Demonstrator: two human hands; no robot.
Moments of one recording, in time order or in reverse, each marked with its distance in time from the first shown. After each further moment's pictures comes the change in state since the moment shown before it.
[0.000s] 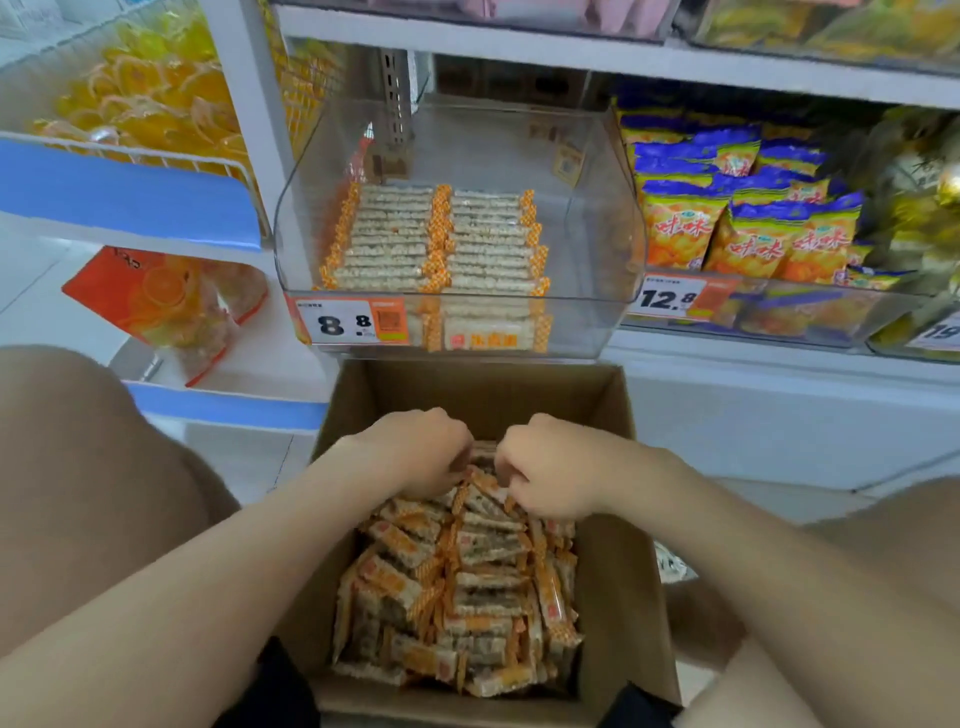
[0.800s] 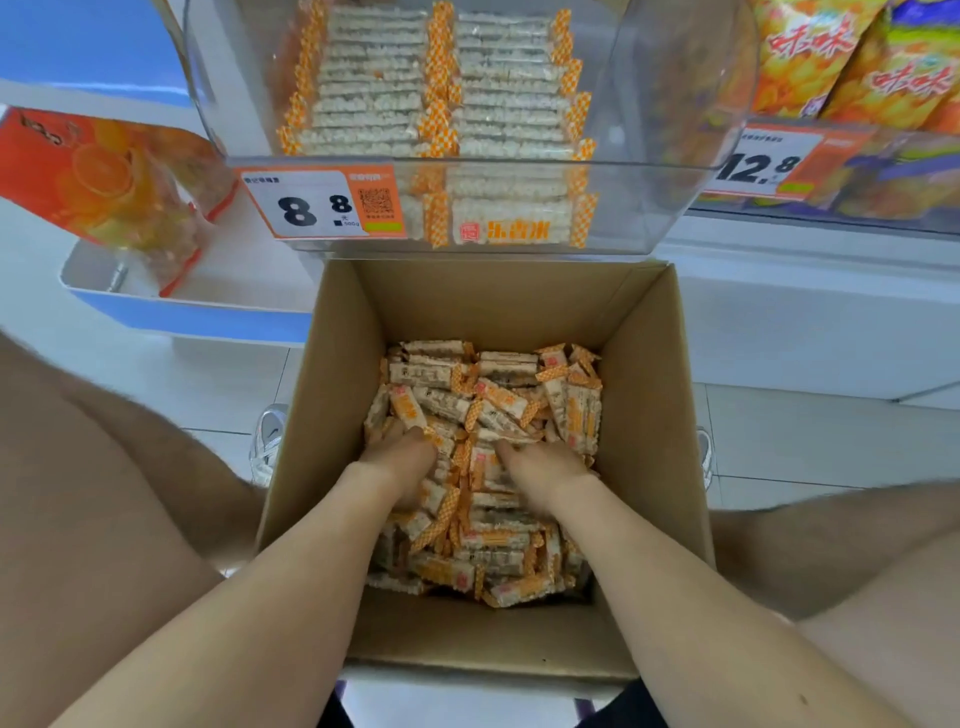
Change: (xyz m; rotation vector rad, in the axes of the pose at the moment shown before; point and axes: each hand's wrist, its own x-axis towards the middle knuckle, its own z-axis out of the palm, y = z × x) left_hand 0.052 -0.041 0.188 -0.052 -0.380 -0.174; right_hand 0.105 0.041 0.187 -0.110 -0.219 0.112
